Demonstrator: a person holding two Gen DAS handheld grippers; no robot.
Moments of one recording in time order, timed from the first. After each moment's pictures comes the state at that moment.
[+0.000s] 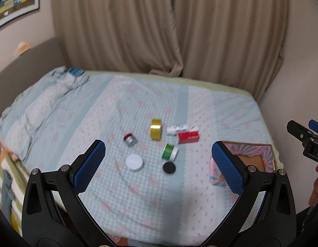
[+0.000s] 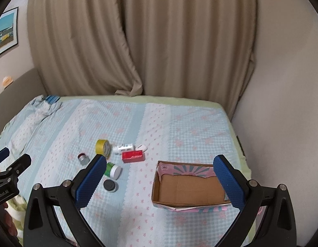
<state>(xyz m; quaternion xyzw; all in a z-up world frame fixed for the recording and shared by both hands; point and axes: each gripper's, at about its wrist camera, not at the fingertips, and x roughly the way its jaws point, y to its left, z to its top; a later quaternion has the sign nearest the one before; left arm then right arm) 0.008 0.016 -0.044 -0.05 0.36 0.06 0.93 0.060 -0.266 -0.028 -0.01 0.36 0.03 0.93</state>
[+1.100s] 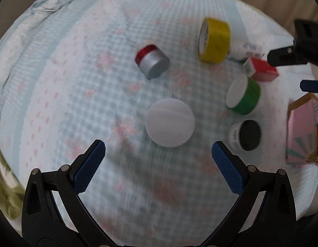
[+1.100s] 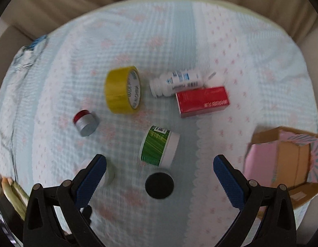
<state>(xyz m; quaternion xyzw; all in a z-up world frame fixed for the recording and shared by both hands) 0.168 0.133 -0.381 -0.05 0.58 0.07 0.81 0.282 -0.072 -0.309 0.03 0.64 0.06 0.77</state>
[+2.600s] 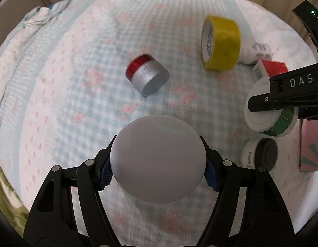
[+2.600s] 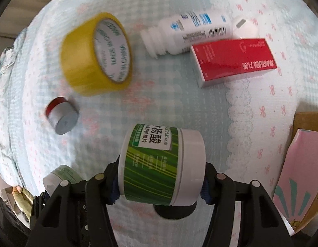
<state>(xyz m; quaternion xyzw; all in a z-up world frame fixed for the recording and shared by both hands) 0.204 0.133 -0.395 -0.03 0.57 0.07 0.82 0.288 -0.059 -0.408 0.08 0.71 0.06 0.69</state>
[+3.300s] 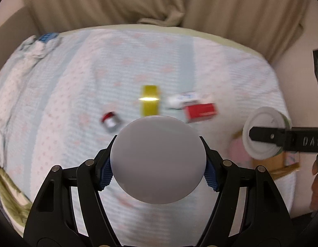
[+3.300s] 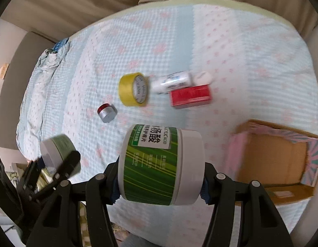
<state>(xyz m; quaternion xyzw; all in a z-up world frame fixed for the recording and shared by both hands) 0.197 0.023 -0.205 -0.05 0.51 0.00 0.86 0.247 -0.162 -0.229 0.08 0.64 0.14 0.75</state>
